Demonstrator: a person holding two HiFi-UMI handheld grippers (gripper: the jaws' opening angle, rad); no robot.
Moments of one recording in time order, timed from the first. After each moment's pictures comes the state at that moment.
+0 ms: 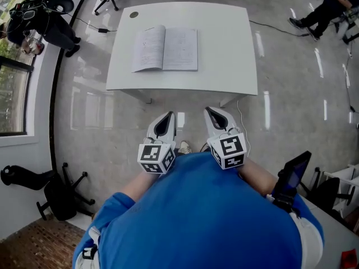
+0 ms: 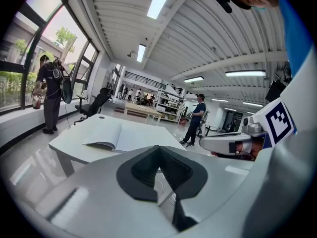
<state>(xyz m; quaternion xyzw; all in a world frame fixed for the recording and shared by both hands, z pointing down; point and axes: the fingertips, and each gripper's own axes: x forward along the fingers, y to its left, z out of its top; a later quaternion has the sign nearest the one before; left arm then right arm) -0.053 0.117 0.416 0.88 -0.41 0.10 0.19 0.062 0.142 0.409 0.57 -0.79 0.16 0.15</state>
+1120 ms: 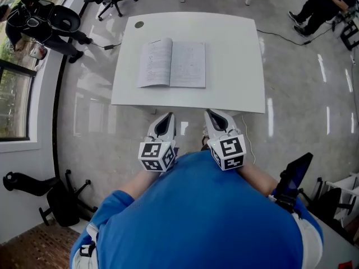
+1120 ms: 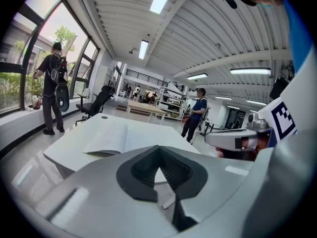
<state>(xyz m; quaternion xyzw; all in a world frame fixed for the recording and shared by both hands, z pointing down) -0.047 0.034 0.434 0.88 -0.42 0.11 0.20 0.071 0.063 0.415 0.57 -0.79 0.16 0.14</state>
